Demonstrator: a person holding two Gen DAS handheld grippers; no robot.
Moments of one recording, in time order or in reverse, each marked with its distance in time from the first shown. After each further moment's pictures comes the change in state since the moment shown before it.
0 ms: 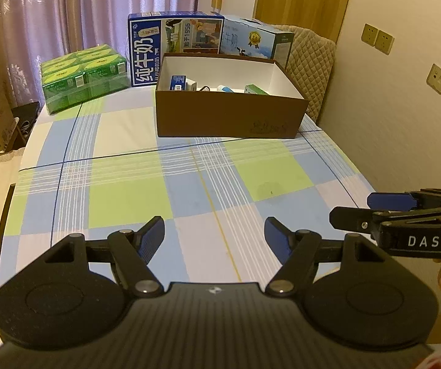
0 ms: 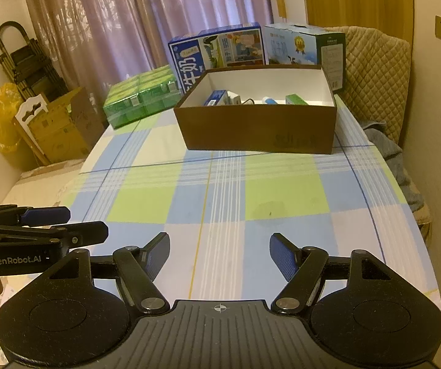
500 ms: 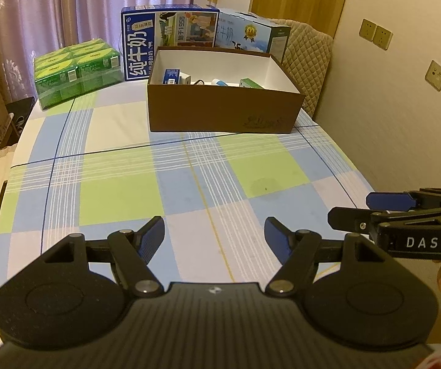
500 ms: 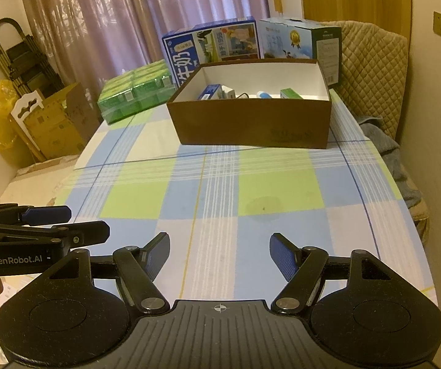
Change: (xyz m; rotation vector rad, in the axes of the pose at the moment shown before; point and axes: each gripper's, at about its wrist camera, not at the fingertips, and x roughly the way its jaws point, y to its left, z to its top) left arm 0.010 -0.006 0.002 -0.004 0.022 -0.014; right arm 0.003 -0.008 0.000 0.002 0.022 -0.013
